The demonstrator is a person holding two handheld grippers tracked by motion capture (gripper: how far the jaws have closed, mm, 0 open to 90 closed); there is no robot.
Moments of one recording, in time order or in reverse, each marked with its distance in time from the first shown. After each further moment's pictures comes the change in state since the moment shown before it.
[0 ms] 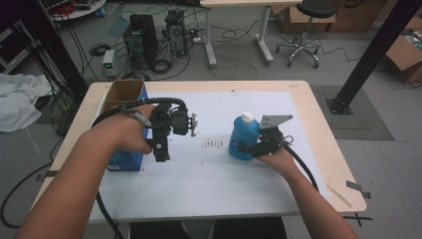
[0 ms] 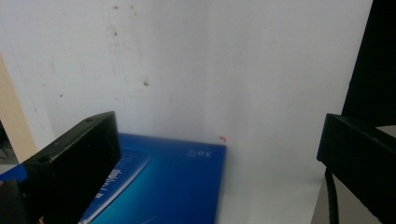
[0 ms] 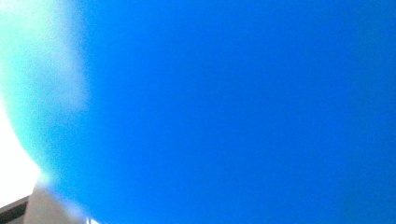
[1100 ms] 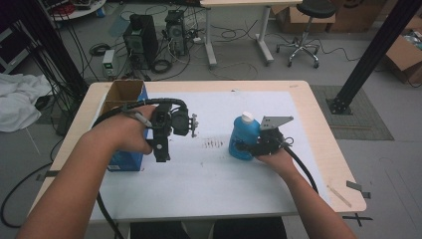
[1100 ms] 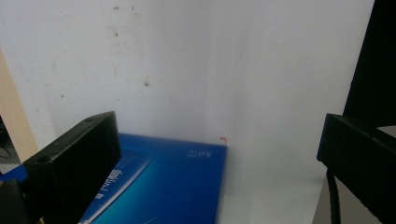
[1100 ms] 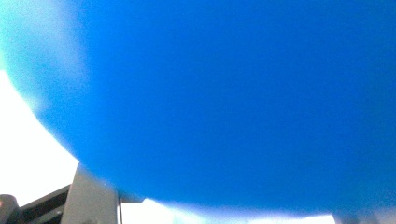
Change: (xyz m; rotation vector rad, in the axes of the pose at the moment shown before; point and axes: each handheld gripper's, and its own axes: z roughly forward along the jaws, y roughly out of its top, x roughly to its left) left arm -0.001 0.001 0.001 0.002 0.006 0.004; right arm 0.000 -0.005 0.001 -0.025 0.008 0.002
